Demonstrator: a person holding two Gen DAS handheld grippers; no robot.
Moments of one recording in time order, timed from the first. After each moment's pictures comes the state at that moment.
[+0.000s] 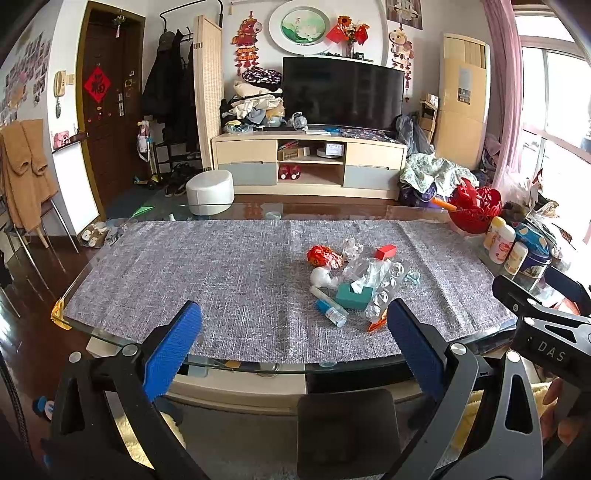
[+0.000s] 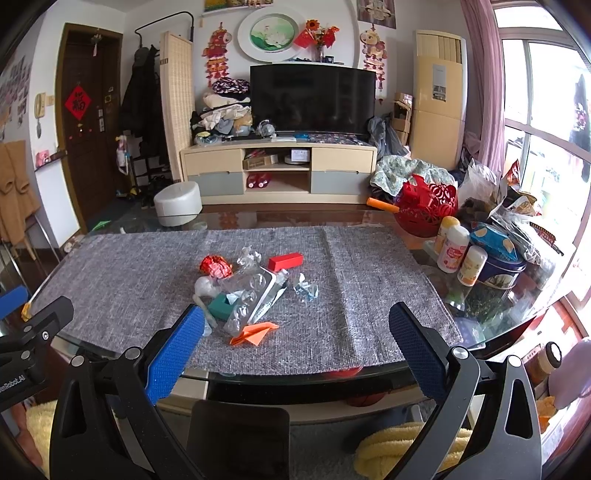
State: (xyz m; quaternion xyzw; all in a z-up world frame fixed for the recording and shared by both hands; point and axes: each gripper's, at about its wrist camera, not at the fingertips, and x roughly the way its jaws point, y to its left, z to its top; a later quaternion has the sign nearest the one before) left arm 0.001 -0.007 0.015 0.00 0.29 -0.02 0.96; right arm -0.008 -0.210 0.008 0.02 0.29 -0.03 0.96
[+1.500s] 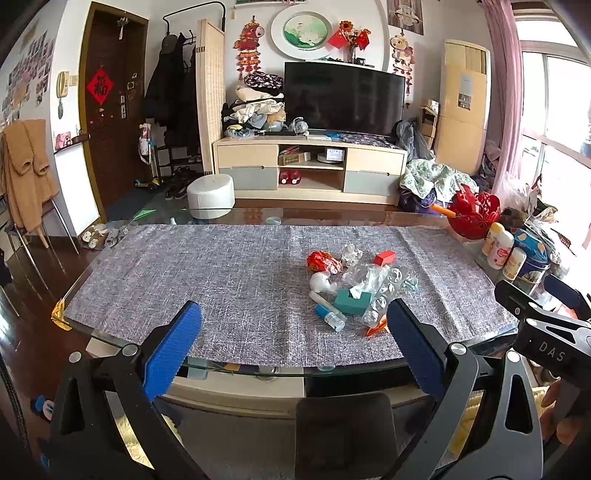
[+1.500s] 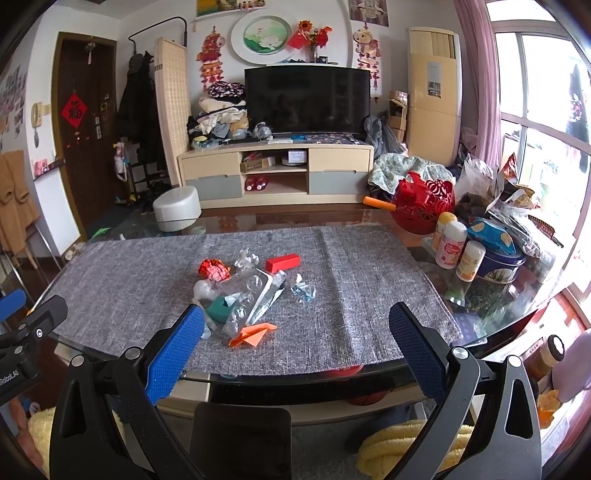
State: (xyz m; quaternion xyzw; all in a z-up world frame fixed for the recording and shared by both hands) left arm -0.002 0.000 0.019 0.00 0.28 -0.02 0.96; right arm -0.011 -0.215 0.008 0.03 0.28 -0.04 0.96
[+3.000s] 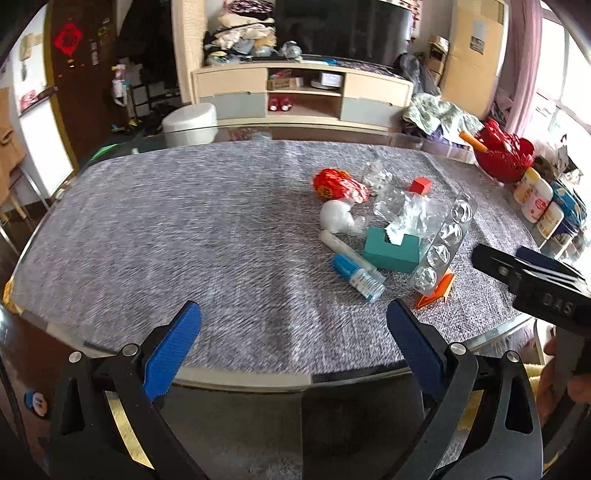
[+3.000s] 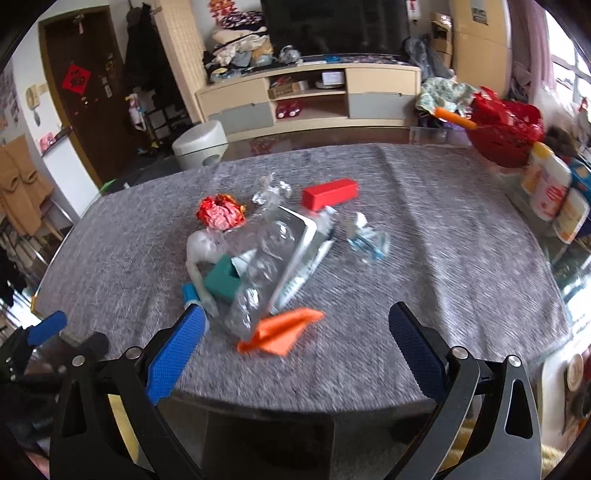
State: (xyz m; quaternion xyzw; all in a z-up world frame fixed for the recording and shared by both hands) left arm 0.121 0.004 -0.102 0.00 0.42 -0.05 0.91; right arm 0.131 -0.201 -0.097 0.08 0.42 0.06 0.90
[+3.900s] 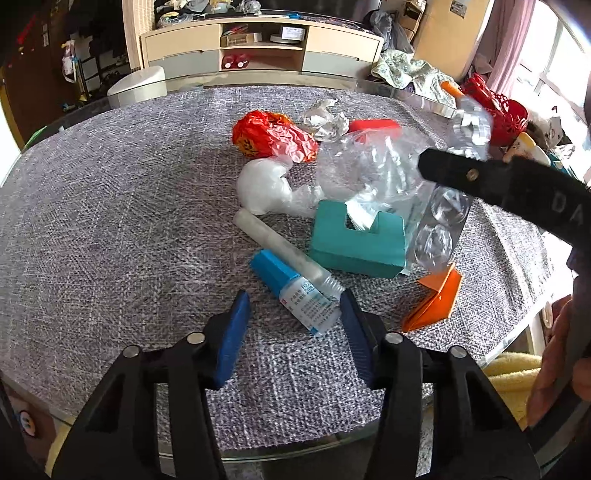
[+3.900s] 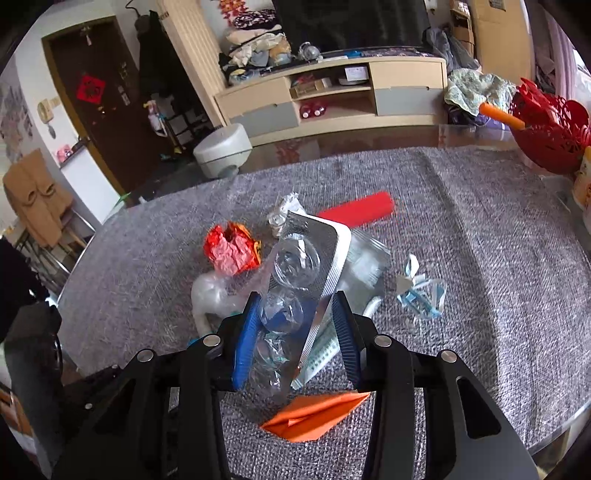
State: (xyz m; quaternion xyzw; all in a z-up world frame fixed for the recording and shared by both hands) left arm 0.186 -0.050 -0.164 0.00 0.49 -0.12 0.86; right arm 0.189 -0.199 -0.108 0.11 0.41 0.11 0.90
